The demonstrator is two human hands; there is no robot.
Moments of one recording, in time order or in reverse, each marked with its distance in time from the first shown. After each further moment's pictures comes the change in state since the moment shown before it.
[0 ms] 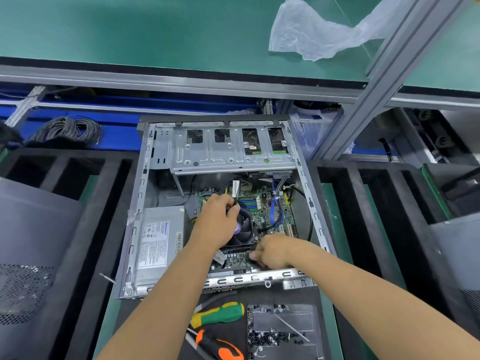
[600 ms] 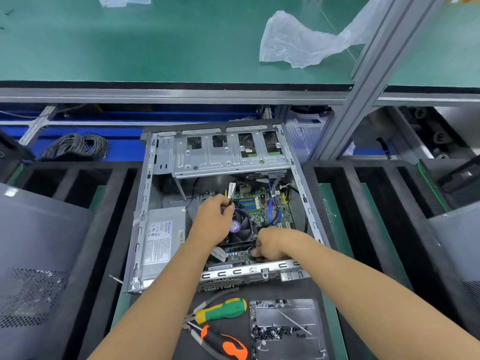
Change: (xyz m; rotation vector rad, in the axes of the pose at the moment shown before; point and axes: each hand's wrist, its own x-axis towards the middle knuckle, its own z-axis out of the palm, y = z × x) left_hand -0.007 0.003 -0.009 -0.023 0.050 -0.010; right_hand -0.012 -0.005 -0.008 -0.072 0.063 -0.029
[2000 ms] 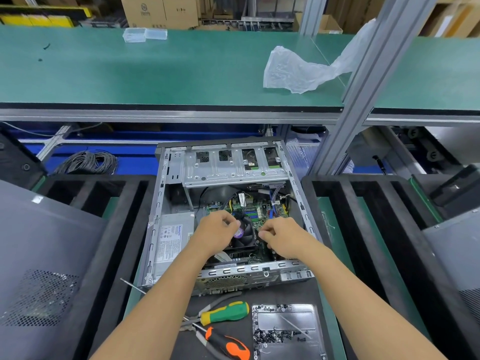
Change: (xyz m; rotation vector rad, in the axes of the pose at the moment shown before) left_hand -0.031 0.012 -0.028 -0.003 -0.163 -0.059; right_hand -0.045 0.010 -0.002 0.447 0.488 -0.093
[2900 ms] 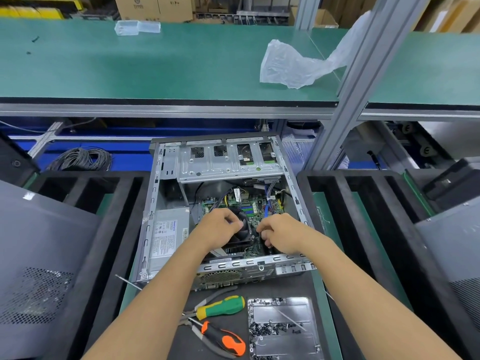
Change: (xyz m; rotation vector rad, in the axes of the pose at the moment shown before) left_hand 0.005 0.001 0.008 -0.018 -0.115 0.019; right_hand 0.000 0.008 -0.008 -0.085 -0.144 -0.005
